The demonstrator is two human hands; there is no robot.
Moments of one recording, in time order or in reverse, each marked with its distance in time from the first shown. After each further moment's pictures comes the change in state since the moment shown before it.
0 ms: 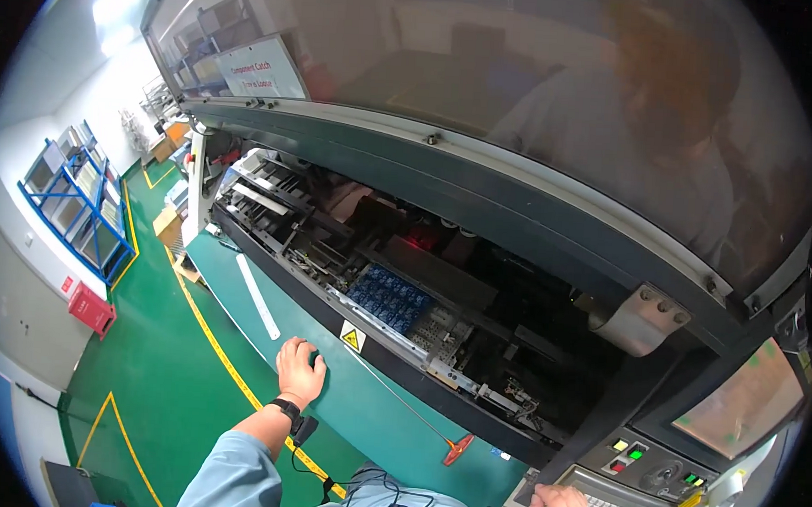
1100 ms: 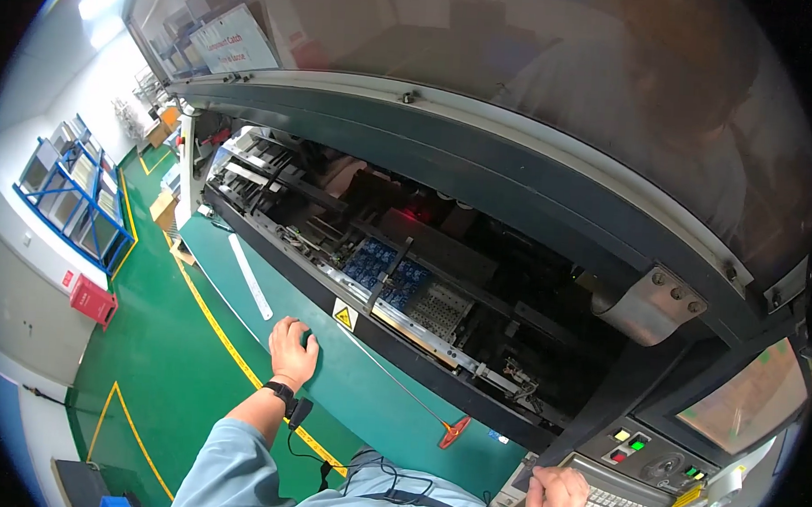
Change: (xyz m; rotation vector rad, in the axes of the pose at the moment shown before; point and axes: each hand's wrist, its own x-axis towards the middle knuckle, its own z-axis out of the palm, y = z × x) left_hand 0.002 0.003 -0.003 -0.004 -0.016 -0.006; right_hand 0.004 0.018 0.006 0.021 -0.035 -0.003
